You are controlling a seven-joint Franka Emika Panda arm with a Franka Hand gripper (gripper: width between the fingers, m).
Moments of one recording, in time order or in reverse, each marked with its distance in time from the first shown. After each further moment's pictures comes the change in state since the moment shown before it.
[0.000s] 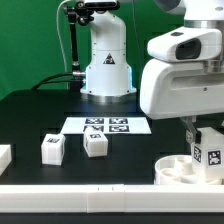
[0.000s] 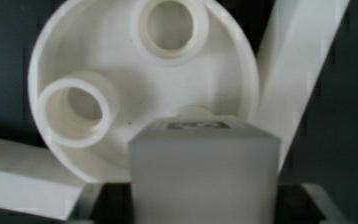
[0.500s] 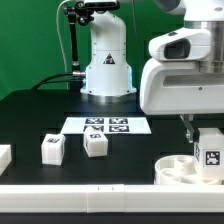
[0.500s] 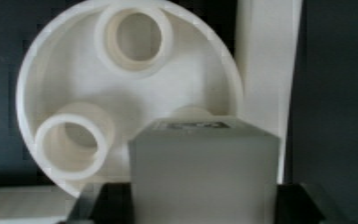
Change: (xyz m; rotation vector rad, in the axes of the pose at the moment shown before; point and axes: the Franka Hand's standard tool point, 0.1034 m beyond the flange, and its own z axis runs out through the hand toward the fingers) arm 0.000 -0.002 0.000 0.030 -0.003 0.357
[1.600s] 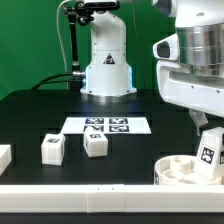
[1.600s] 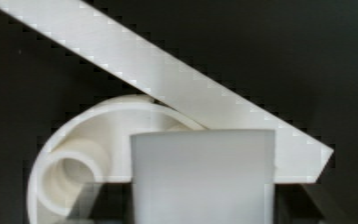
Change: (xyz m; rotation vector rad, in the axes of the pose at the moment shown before) arm -0.003 -0.010 0.001 0.095 -0.079 0.929
